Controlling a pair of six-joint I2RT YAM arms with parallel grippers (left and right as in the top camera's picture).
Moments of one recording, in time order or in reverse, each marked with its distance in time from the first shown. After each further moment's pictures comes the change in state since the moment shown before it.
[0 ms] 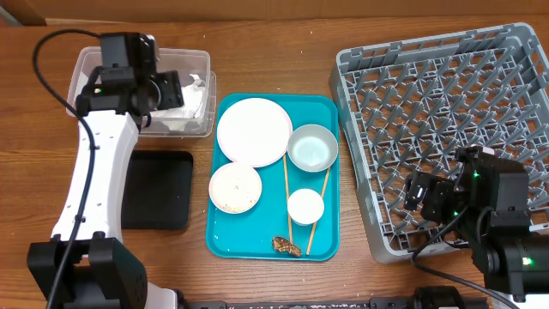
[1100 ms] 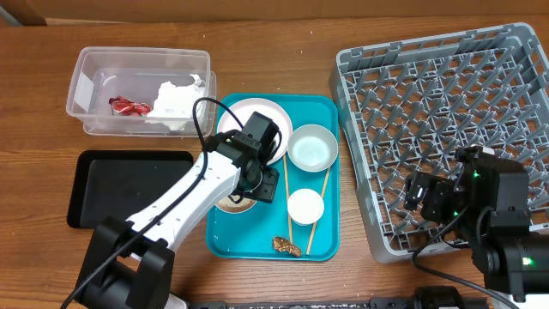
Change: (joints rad) left arm -0.554 0.000 -0.360 -0.111 0.070 -0.185; right arm 0.000 0.000 0.000 0.000 0.000 0.000
